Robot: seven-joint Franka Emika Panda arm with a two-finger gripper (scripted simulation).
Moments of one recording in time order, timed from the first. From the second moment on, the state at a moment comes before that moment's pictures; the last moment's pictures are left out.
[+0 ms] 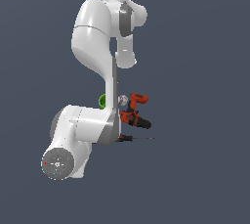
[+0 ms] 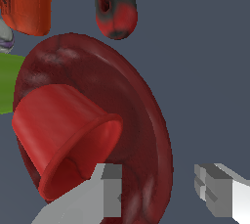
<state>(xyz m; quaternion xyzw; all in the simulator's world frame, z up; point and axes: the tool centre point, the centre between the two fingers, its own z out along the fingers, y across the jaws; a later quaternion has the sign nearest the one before) 0.108 -0.170 0.052 -0.71 -0.66 0.21 0.13</state>
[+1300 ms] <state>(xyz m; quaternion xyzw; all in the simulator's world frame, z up) 0.096 -0.173 0.029 -0.71 -0.66 0.21 0.13</state>
